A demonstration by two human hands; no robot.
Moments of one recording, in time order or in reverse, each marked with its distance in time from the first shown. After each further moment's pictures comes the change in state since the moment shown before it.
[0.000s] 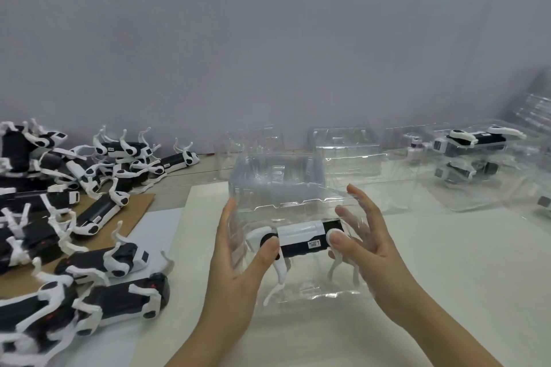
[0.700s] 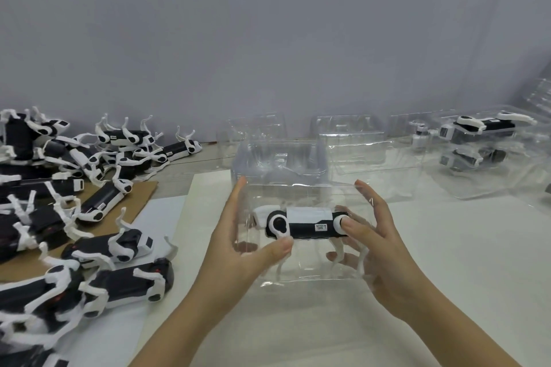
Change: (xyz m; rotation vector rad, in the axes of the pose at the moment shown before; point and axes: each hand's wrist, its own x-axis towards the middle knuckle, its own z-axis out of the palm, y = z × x) left_hand 0.008 0.023 -0.012 0.022 -0.195 -0.059; right_hand -0.005 0.001 0.001 0.320 0.001 0.176
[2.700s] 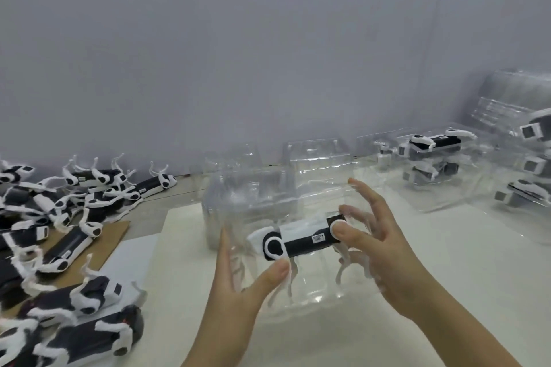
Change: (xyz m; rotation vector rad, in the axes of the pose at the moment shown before) left_hand -0.011 0.007 0.050 -0.139 0.097 -0.141; right_hand -0.010 -0.047 -0.023 -0.294 0.105 -0.189
